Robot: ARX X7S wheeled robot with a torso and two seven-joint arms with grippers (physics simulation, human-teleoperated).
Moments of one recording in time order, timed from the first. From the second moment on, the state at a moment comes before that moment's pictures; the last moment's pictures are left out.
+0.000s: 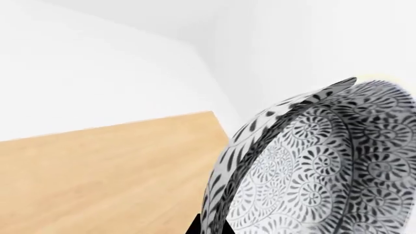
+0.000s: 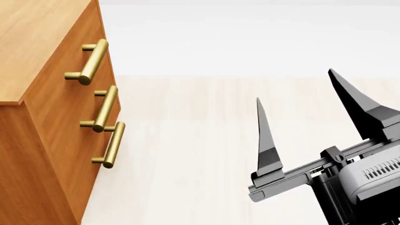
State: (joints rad) left arm -1.59 -0.09 -0.50 -0.42 -0.57 -0.96 -1.04; right arm 0.42 0.83 -0.41 -0.28 0.56 -0.22 0.14
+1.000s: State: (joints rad) left arm -1.52 -0.12 -0.59 -0.55 -0.62 -0.88 -1.04; right arm 0.42 0.82 -0.42 -0.27 0.55 -0.21 0.14
